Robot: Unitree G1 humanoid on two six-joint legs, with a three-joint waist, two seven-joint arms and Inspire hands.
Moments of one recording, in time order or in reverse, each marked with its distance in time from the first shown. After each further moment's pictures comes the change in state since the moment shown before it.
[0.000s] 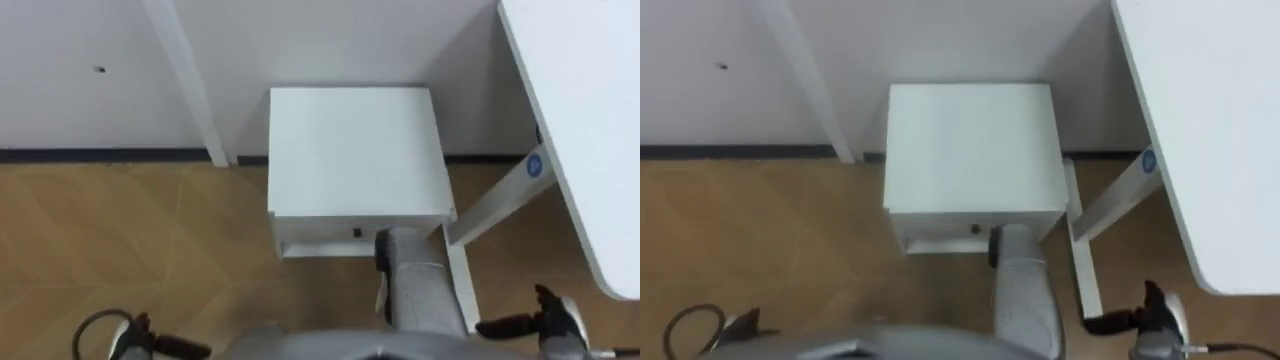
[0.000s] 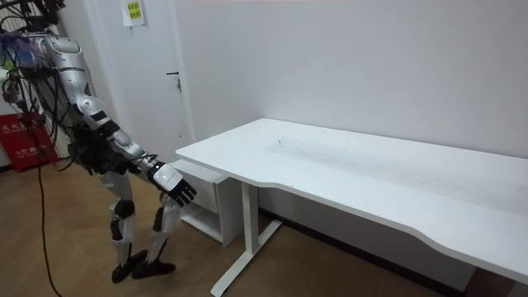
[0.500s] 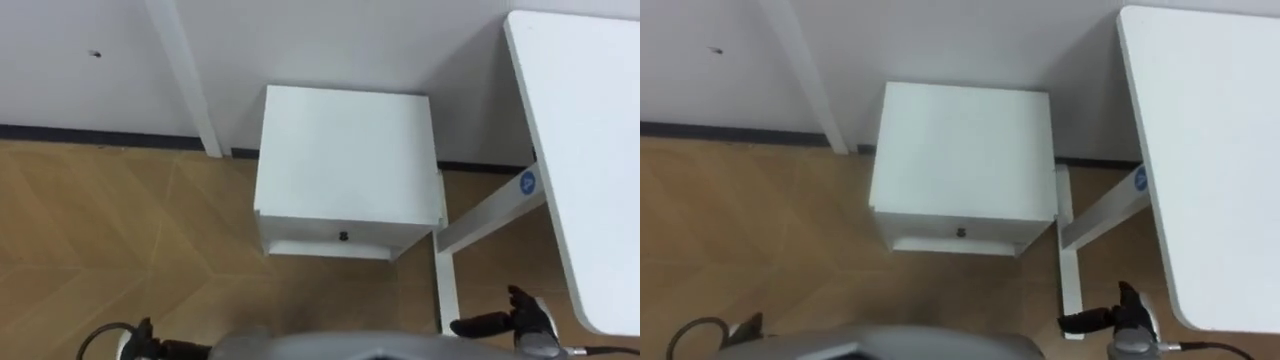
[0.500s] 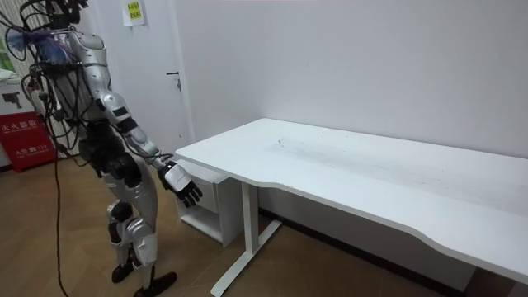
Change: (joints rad) left arm -0.011 -0.031 0.042 -0.006 -0.106 -0.050 0.038; right arm -0.031 0.064 0.012 0.092 0.039 -0.016 0.029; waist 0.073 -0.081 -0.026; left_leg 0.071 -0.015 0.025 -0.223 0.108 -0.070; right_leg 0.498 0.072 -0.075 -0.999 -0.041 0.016
